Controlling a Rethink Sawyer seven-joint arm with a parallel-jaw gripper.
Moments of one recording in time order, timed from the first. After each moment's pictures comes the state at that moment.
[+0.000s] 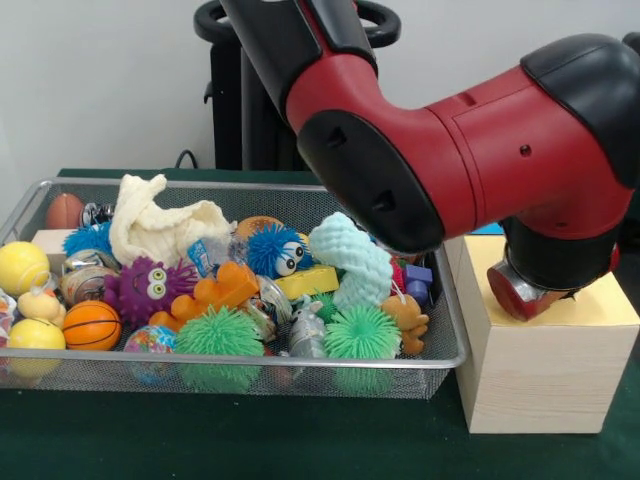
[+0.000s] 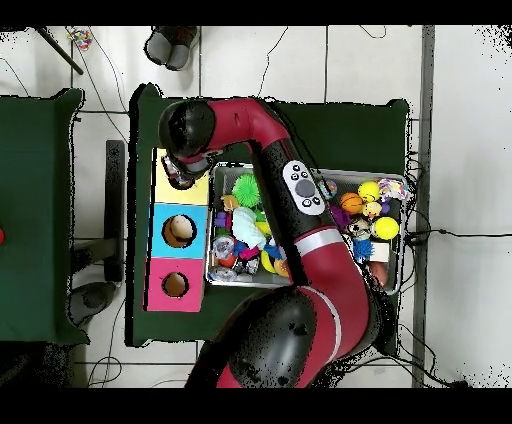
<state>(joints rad) -0.39 -0.21 0.84 0.98 -0.60 1.33 1.56</state>
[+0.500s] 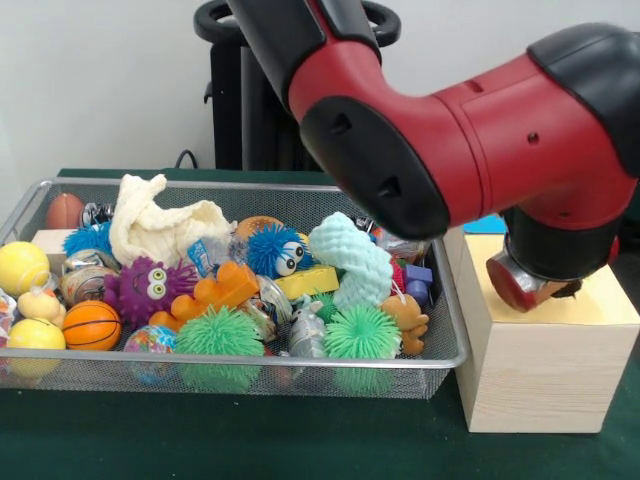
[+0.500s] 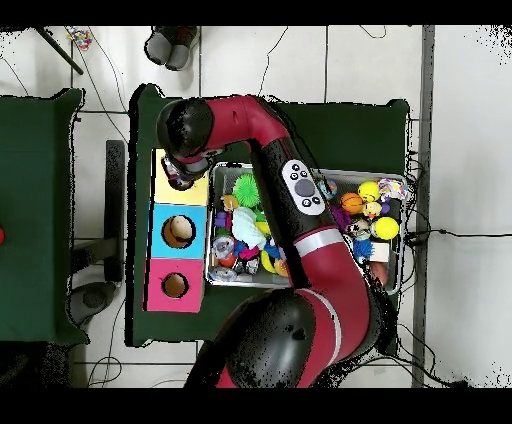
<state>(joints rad) -0.39 -0.23 0.84 1.00 -0.60 1.34 1.56</state>
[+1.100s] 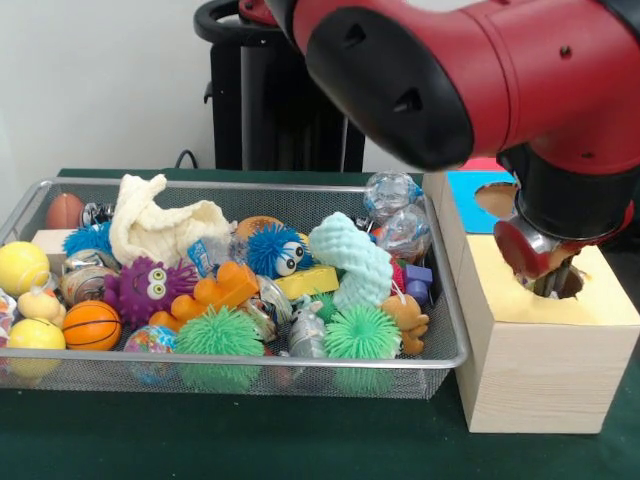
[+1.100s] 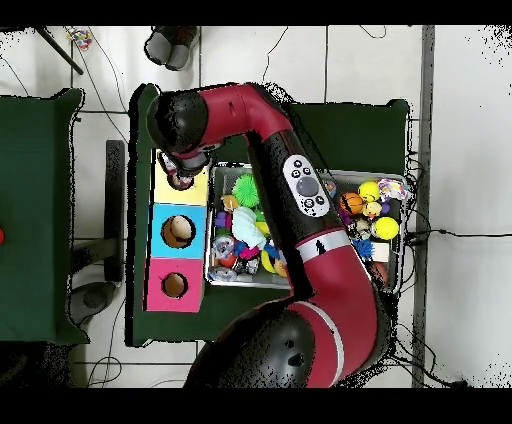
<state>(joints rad) -0.39 -0.32 0.83 1.02 -0.60 1.35 1.56</state>
